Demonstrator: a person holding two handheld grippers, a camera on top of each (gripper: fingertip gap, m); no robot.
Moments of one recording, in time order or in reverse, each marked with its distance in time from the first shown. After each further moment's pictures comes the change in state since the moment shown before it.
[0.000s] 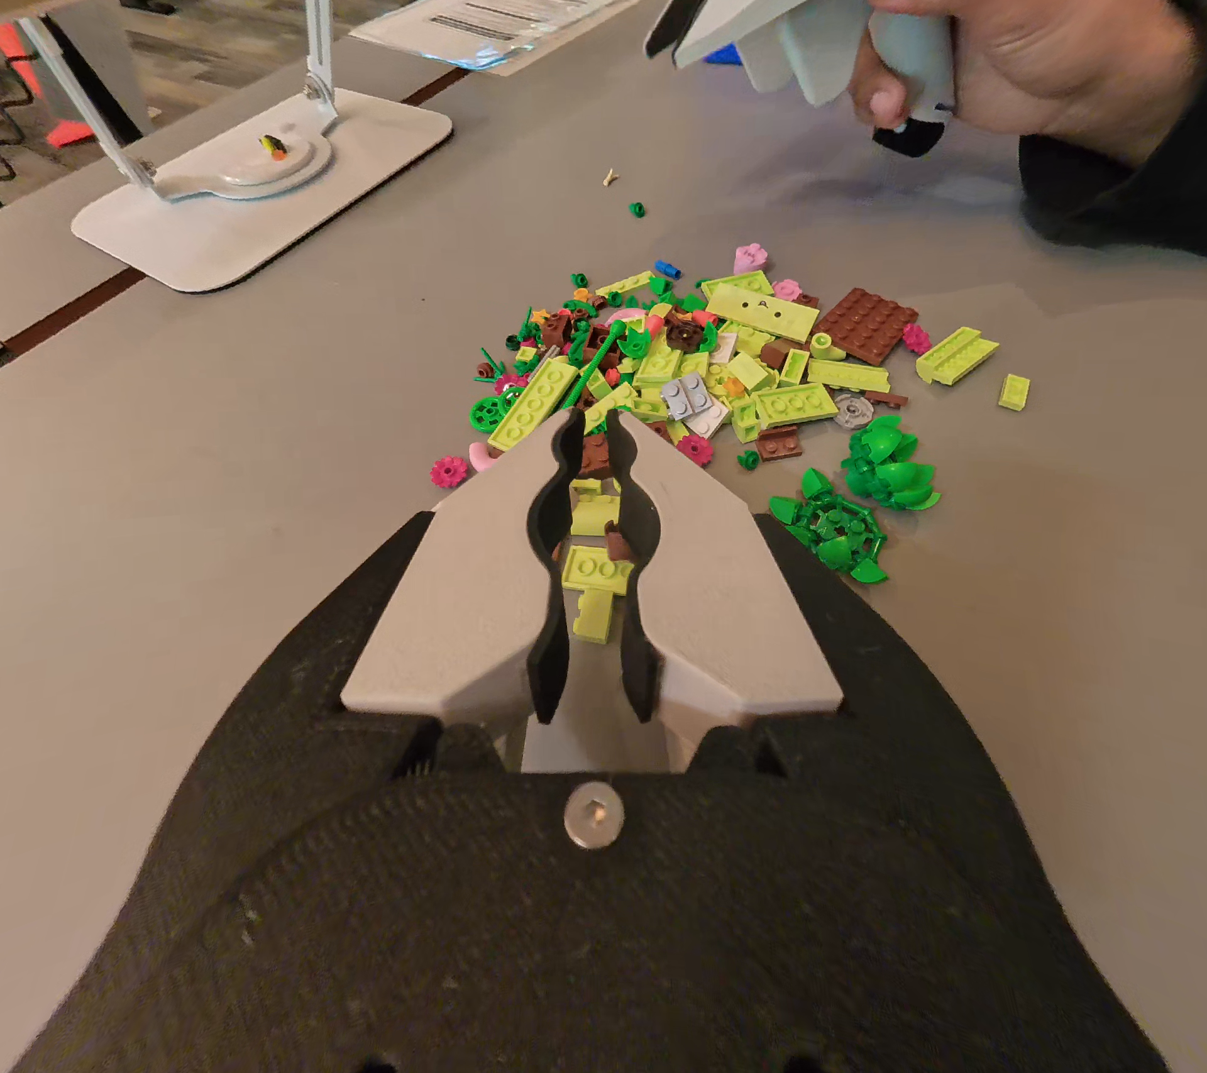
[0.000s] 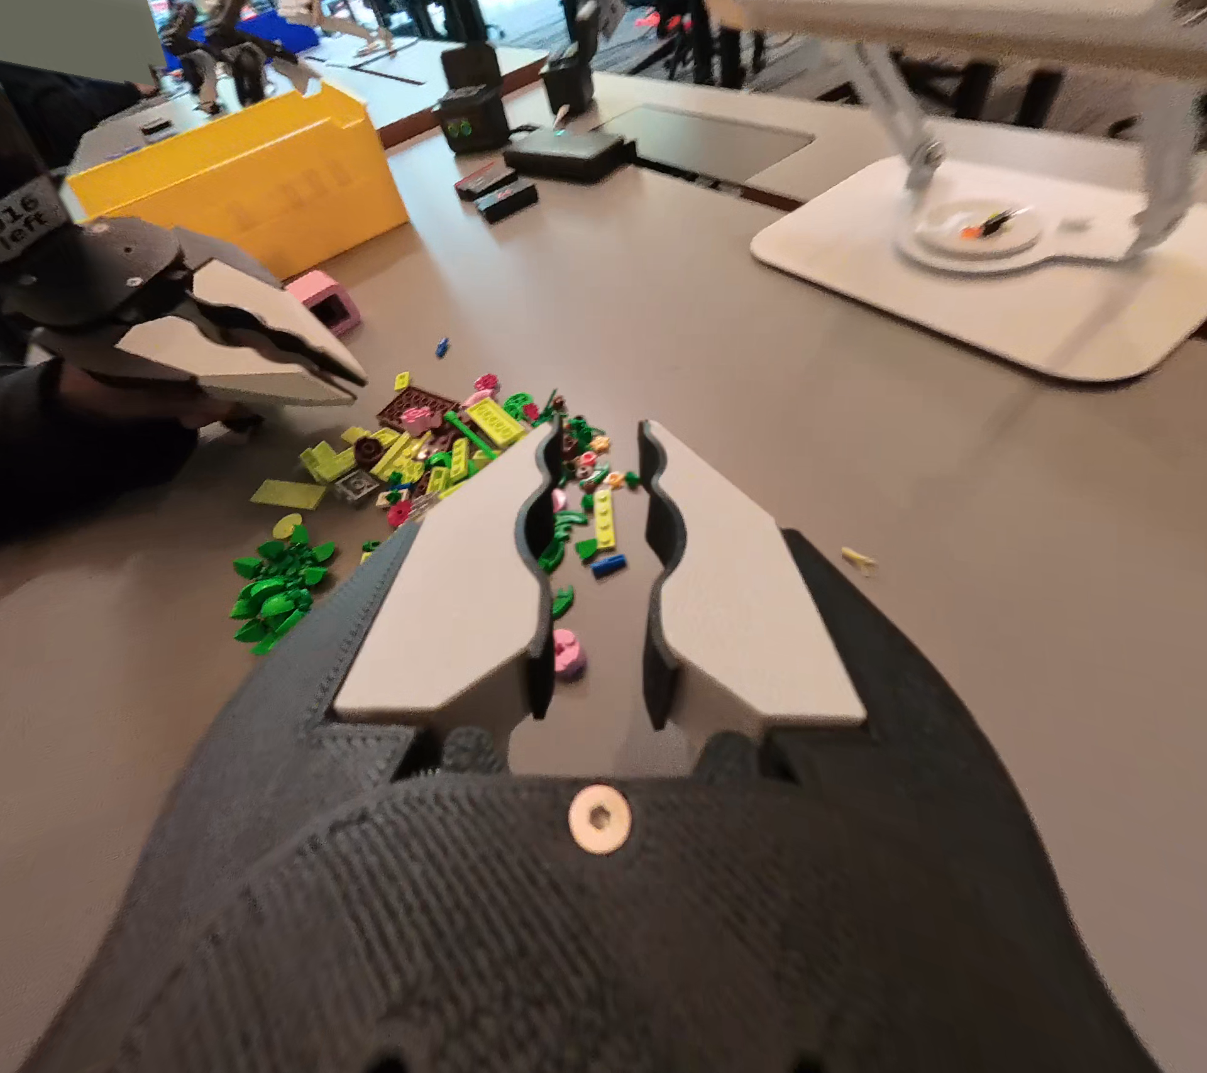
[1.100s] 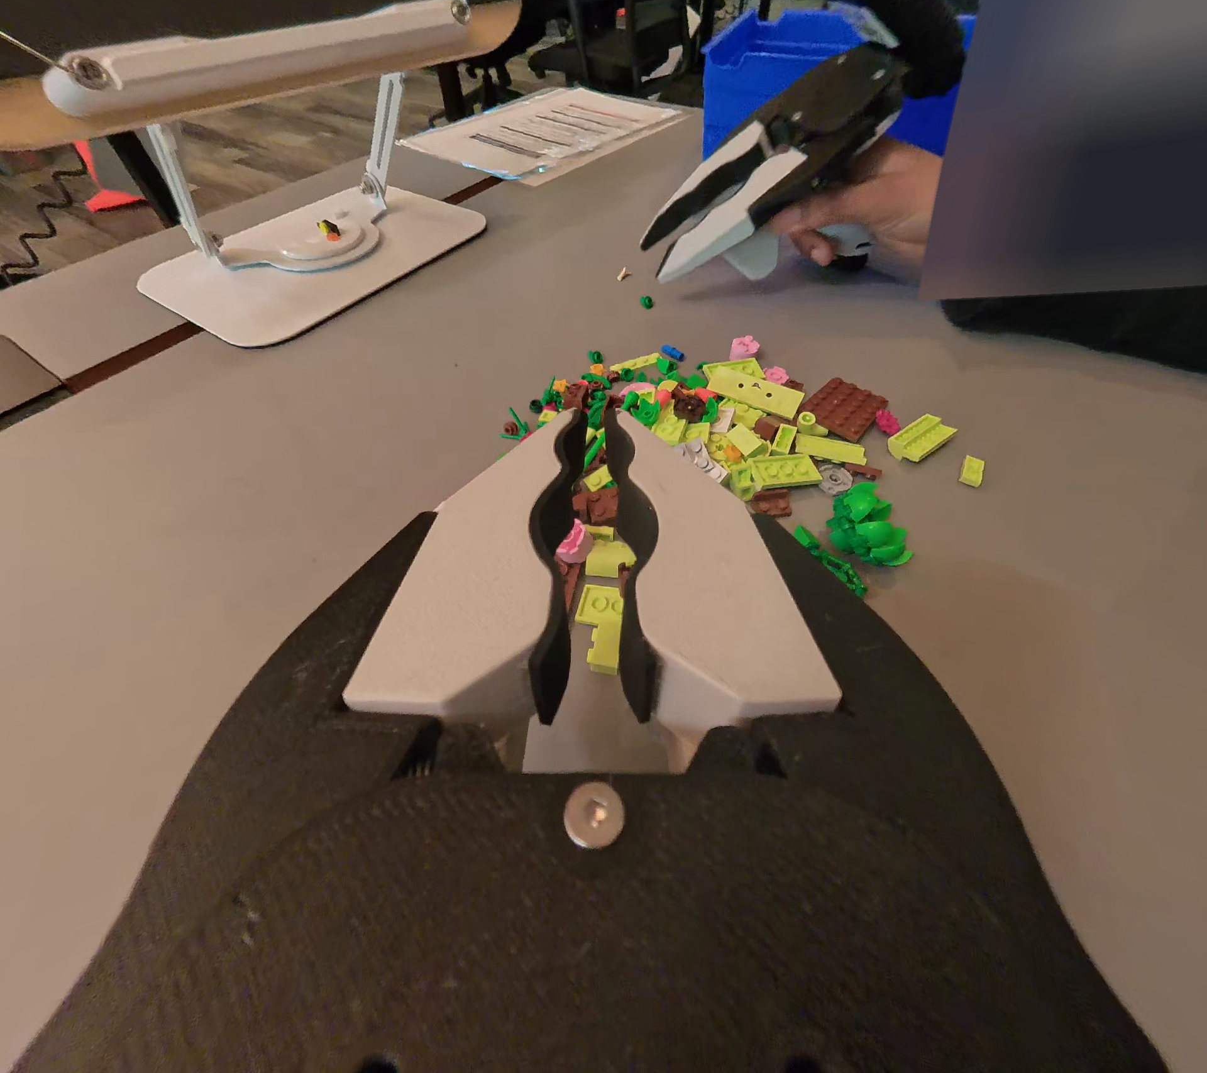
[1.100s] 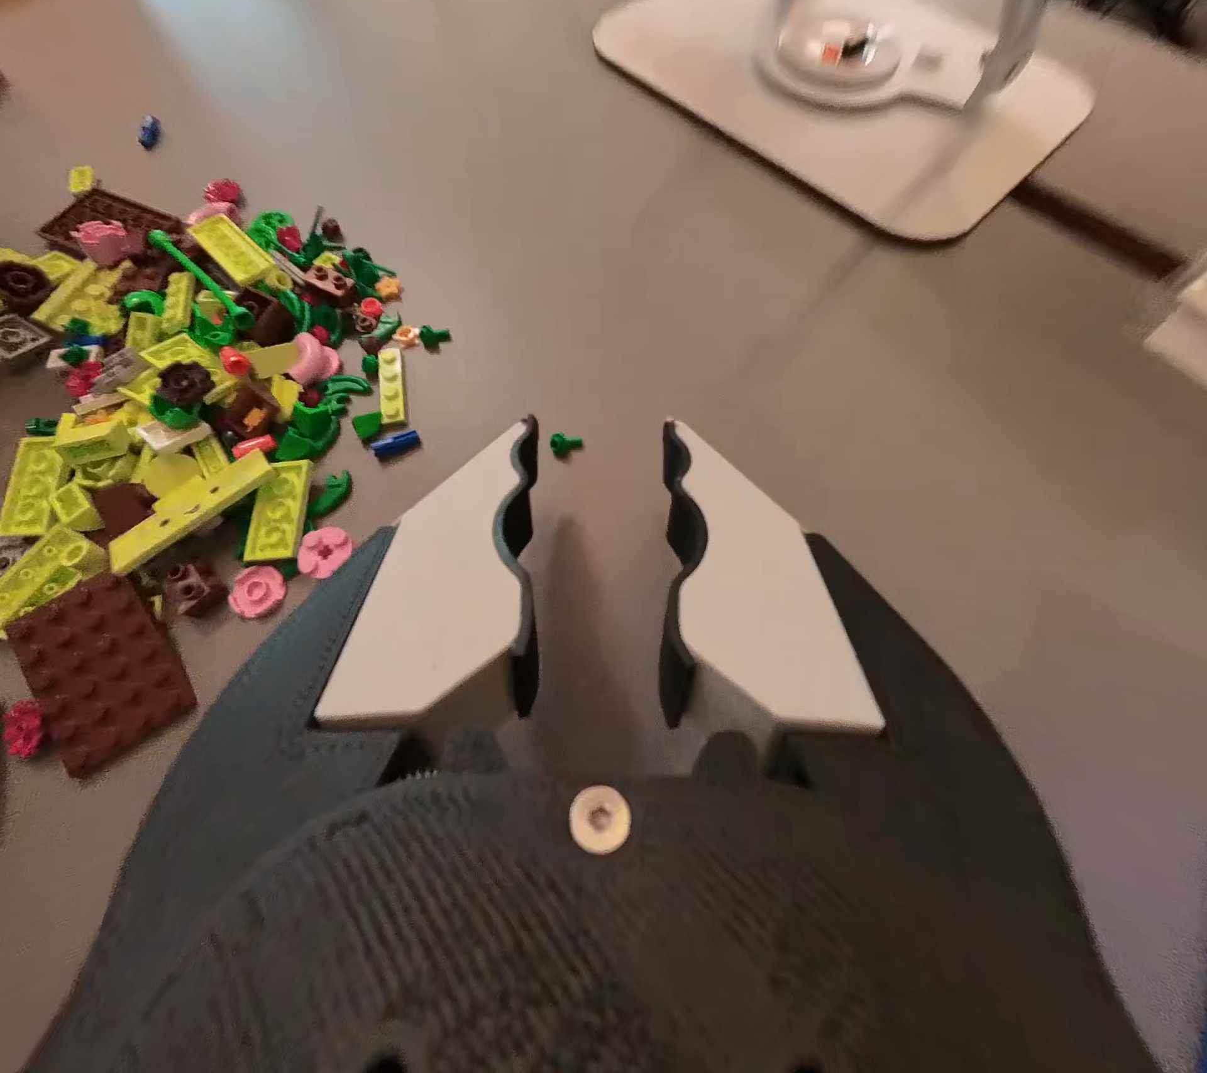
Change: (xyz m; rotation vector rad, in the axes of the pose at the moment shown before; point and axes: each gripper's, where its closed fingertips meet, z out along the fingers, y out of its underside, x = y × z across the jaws) left arm -0.009 -0.025 -0.018 0.148 -0.002 -0.060; right arm 0.066 0.055 0.002 -0.277 0.214 -0.124
